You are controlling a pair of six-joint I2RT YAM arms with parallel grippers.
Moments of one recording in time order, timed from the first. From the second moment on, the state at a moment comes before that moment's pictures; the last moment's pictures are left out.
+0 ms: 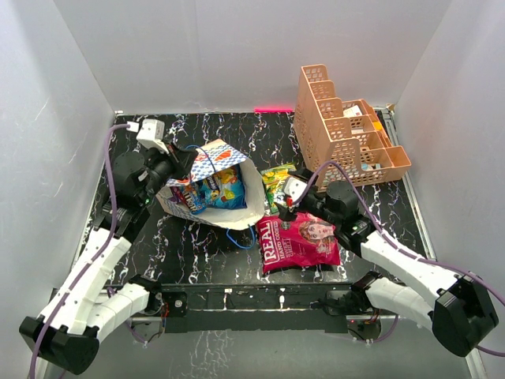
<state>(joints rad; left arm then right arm) -0.37 0.90 0.95 -0.15 0.12 -0.34 0.58 0.97 0.53 0.27 -0.32 -0.64</state>
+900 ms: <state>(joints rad) -0.37 0.87 1.01 -0.19 0.15 -0.35 0.97 1.31 1.04 0.00 -0.04 0.28</state>
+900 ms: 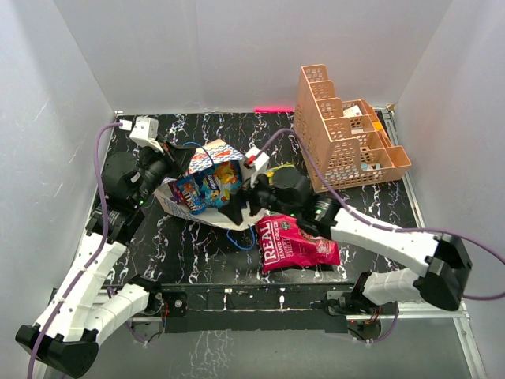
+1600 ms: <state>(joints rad) -0.37 0.85 1.00 -0.15 0.13 -0.42 1.08 1.74 1.17 -0.03 0.63 0.59</state>
